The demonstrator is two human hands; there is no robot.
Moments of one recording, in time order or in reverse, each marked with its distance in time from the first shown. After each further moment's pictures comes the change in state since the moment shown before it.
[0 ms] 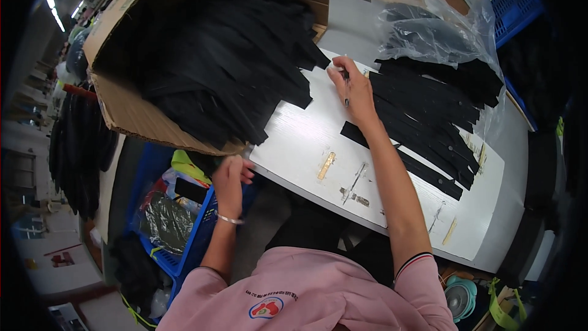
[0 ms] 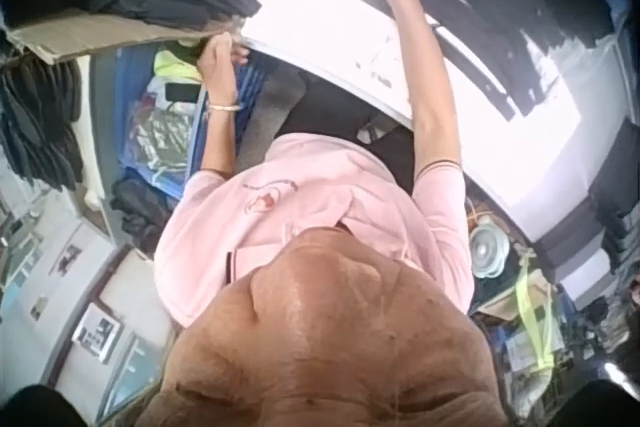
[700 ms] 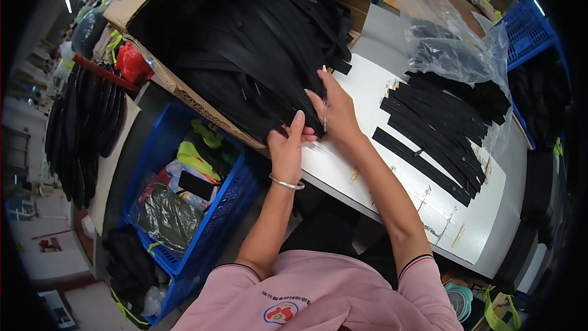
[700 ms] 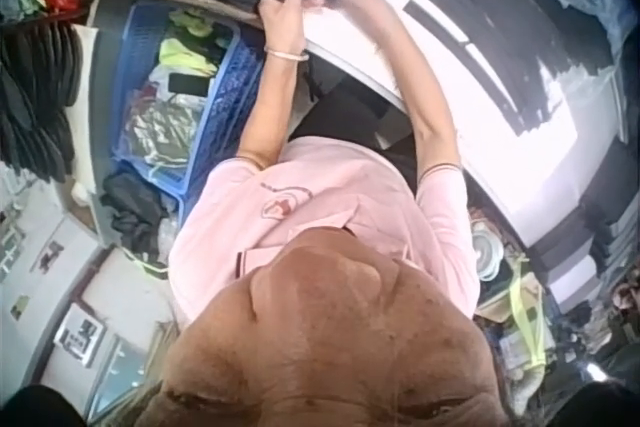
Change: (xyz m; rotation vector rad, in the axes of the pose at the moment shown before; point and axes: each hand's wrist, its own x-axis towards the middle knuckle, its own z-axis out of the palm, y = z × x) left_hand 0.039 0.030 0.079 -0.638 -0.012 0.012; right_hand -0.038 -0.070 0.085 0.021 -0.097 -0.108
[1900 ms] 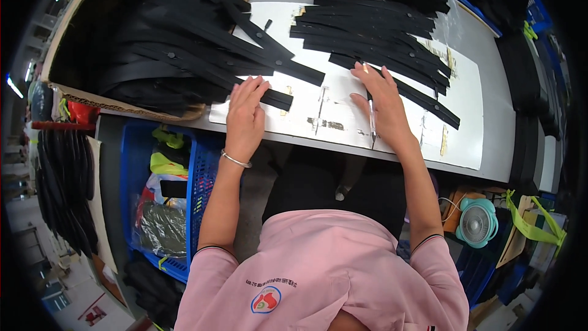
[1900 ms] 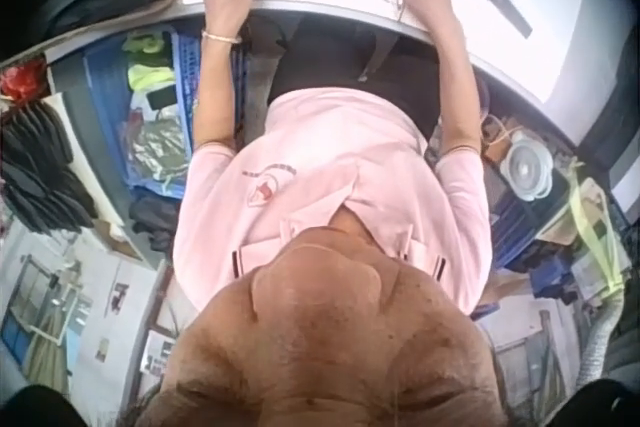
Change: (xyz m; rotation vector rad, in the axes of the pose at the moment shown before) left_hand -0.030 -0.031 -0.010 1.090 -0.639 0.840; right_hand -0.184 0.016 -0.209 -0.581 -0.042 0.064
